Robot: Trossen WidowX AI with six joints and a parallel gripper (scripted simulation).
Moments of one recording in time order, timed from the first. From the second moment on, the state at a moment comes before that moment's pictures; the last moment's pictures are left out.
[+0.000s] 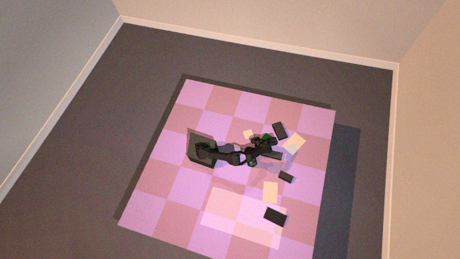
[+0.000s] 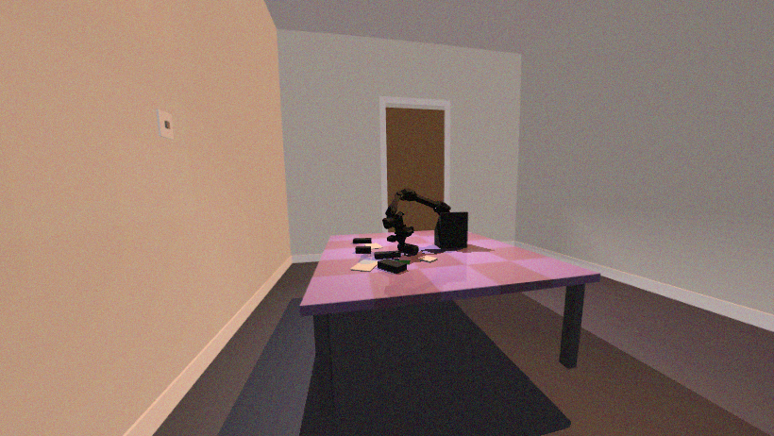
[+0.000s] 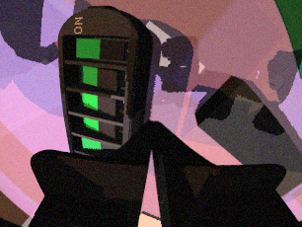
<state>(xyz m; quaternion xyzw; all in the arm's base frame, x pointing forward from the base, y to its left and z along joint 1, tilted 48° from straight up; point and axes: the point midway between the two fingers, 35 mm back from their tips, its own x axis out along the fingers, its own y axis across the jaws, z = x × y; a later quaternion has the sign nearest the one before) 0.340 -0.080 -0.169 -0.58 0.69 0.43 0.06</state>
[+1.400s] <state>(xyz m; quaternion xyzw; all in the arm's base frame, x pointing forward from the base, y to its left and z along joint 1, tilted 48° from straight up) 0.331 -0.104 -0.185 -0.58 0.69 0.43 0.07</state>
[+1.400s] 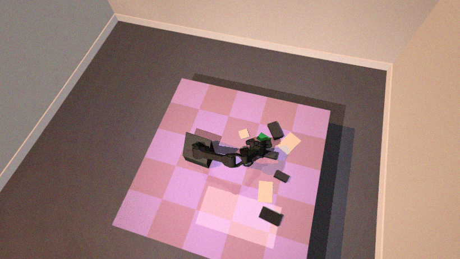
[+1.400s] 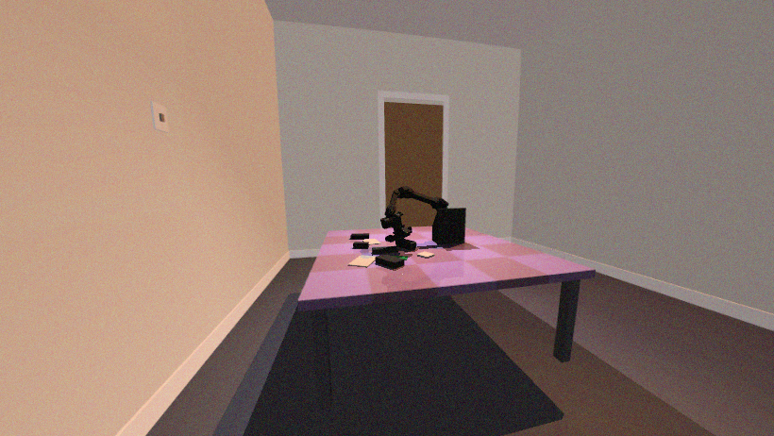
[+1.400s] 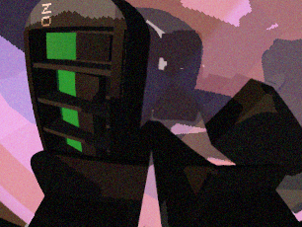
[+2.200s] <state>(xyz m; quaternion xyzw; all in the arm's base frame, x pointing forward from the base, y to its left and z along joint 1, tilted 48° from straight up) 0.339 -0.072 -0.161 -0.58 0.69 0.43 0.06</state>
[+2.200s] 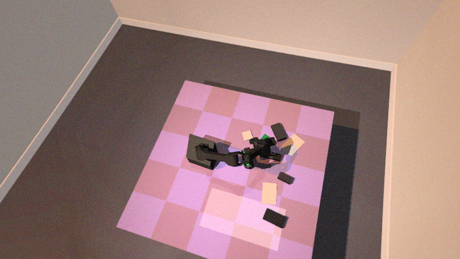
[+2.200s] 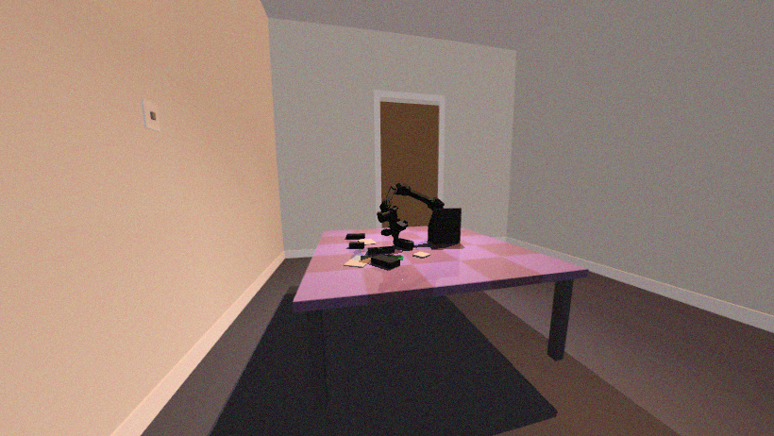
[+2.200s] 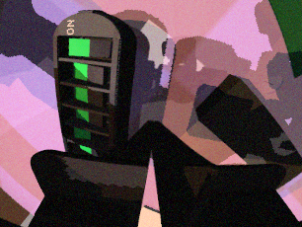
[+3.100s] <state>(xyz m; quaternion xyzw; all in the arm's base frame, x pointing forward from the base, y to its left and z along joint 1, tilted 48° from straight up) 0.339 -0.033 -0.115 -0.59 0.68 0.43 0.06</state>
